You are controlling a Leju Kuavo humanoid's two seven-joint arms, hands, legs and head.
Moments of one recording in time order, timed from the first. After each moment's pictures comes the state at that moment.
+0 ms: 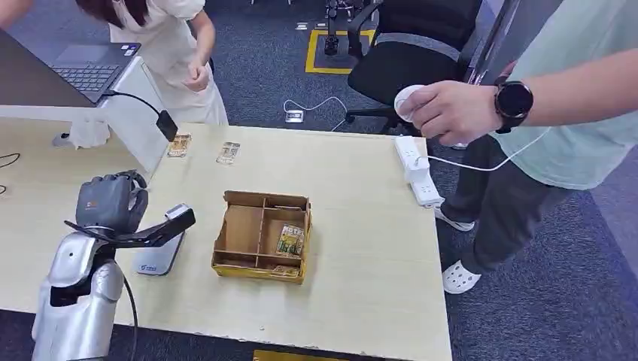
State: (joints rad) left arm -0.19 0.13 0.22 -1.60 -1.34 0.03 -0.06; right arm 0.31 0.30 -0.52 -1.33 1.35 0.30 -0.12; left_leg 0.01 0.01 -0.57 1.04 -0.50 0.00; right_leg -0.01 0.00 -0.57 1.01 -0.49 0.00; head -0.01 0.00
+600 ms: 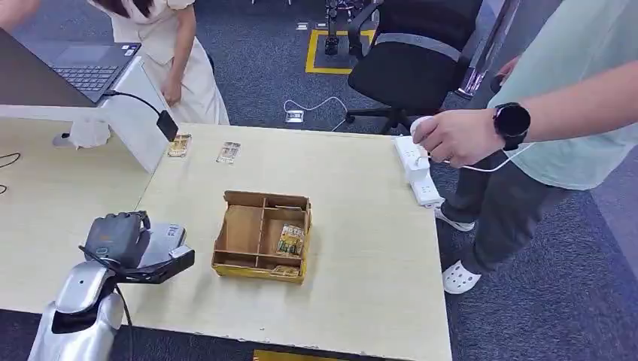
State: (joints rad) left arm -0.07 0.14 0.24 -1.54 -1.50 0.00 -0.05; right arm 0.30 0.30 -0.52 -1.34 1.34 0.29 -0.12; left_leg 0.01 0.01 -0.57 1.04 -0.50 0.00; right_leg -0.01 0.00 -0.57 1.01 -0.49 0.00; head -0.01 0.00
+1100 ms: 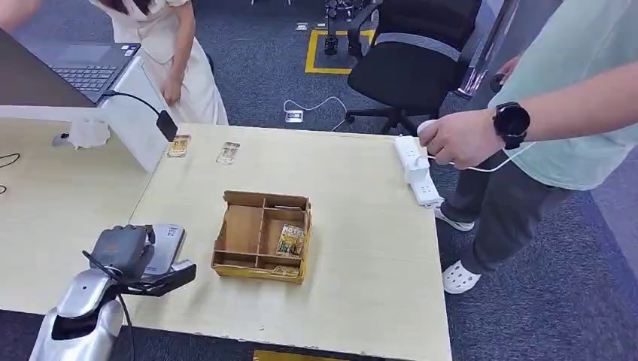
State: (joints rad) left arm -0.05 0.15 0.23 -1.52 -1.47 -0.10 -0.09; right arm 0.30 0.30 -0.53 -1.34 1.36 0.29 -0.13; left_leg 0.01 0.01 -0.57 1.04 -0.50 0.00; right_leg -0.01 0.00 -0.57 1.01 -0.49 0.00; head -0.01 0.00
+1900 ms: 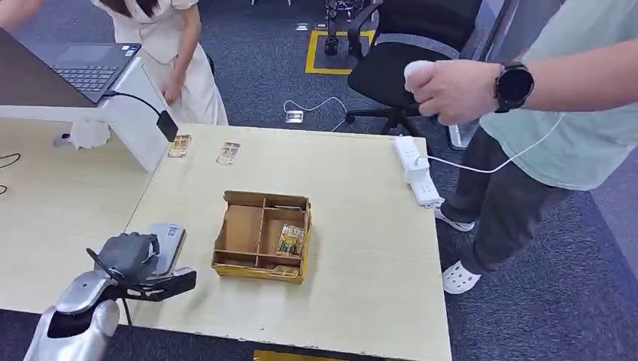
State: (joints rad) left arm -0.05 0.21 0.18 -1.49 -1.33 -0.25 -0.10; right arm 0.29 0.30 -0.56 -1.33 1.40 0.28 -0.17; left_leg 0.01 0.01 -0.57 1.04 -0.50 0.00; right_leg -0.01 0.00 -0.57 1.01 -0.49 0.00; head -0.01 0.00
